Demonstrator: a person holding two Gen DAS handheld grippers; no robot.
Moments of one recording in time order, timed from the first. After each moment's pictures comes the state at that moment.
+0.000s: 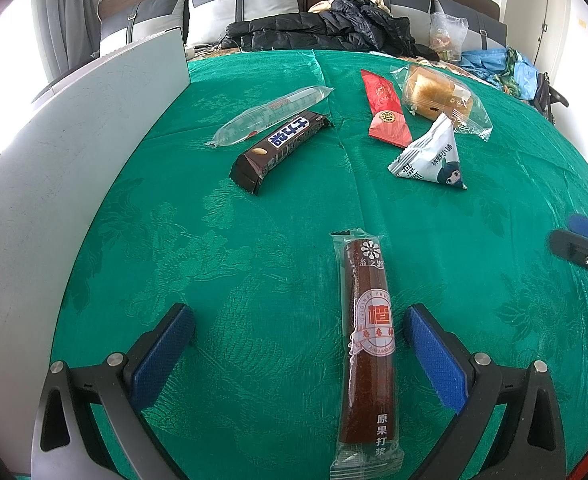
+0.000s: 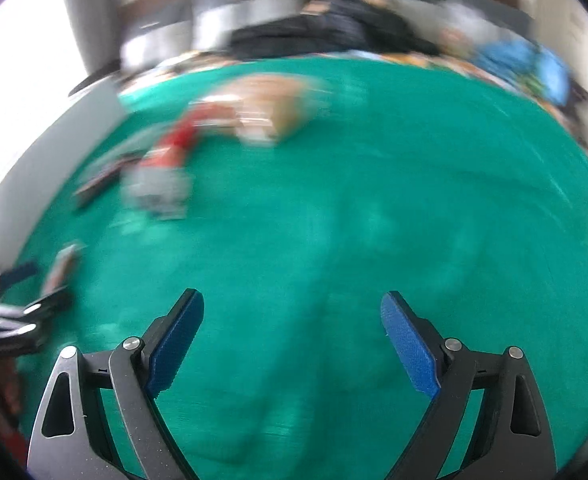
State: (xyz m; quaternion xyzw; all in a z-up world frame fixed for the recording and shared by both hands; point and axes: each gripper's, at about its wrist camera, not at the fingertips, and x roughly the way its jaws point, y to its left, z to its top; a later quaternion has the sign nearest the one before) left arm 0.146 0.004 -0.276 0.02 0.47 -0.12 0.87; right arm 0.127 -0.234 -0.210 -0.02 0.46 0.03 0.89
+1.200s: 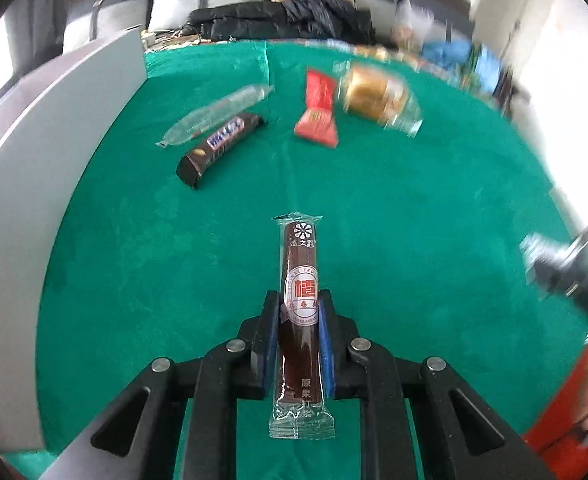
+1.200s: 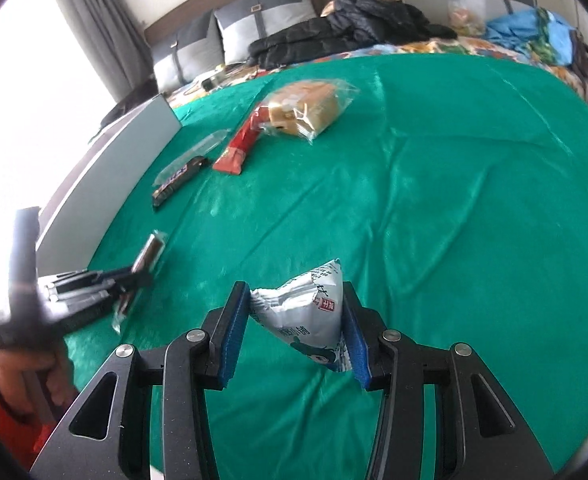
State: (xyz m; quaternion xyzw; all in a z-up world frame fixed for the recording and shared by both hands) left arm 0.123 -0.003 -0.235 -0.03 0.50 -0.21 0.84; right arm 0.067 -0.237 -0.173 0.09 0.45 0.06 0.89
